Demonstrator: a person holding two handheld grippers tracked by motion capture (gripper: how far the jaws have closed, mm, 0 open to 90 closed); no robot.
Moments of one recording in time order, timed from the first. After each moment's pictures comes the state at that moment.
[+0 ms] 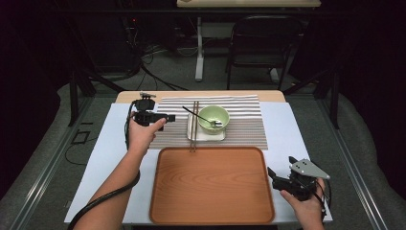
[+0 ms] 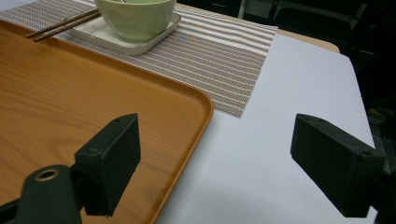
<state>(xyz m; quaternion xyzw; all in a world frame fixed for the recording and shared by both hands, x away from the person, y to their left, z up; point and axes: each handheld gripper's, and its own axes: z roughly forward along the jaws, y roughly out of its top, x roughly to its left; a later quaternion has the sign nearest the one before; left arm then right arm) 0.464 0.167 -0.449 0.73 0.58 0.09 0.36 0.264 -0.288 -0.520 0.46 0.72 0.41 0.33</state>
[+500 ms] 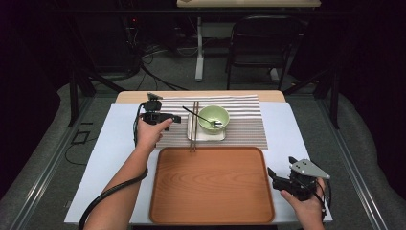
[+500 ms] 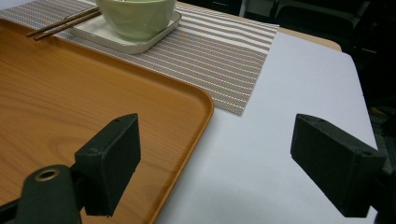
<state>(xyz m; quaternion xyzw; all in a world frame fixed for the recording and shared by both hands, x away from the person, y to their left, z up) 0.491 0.155 -0.479 0.73 0.60 0.04 0.34 0.264 -0.288 -0.520 0.46 0.72 0.41 0.33</state>
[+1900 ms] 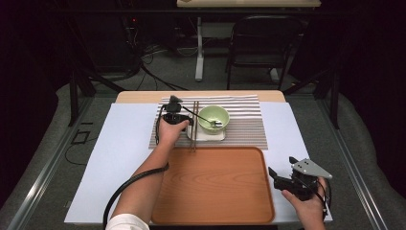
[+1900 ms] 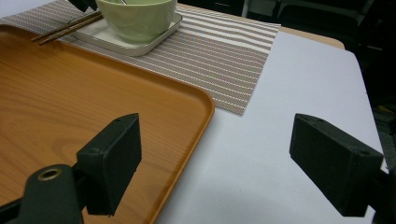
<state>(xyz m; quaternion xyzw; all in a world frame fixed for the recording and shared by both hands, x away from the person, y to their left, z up) 0.526 0.099 -0.524 0.74 0.60 0.02 0.31 0.265 -0.292 -0.520 0.46 0.71 0.42 0.32</state>
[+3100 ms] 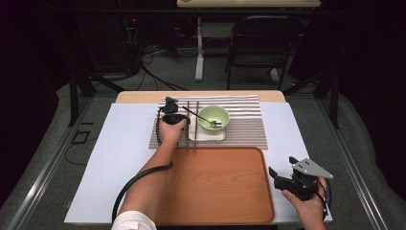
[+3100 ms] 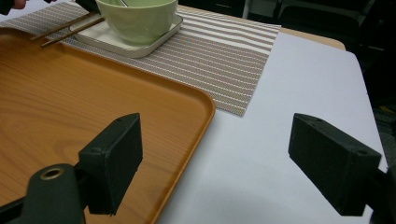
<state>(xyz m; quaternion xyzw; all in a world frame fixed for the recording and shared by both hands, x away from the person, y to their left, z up) 0.532 0.108 -0.538 0.68 0.64 0.00 0.36 0.264 -0.293 -0.519 0.46 0.71 0.42 0.32</state>
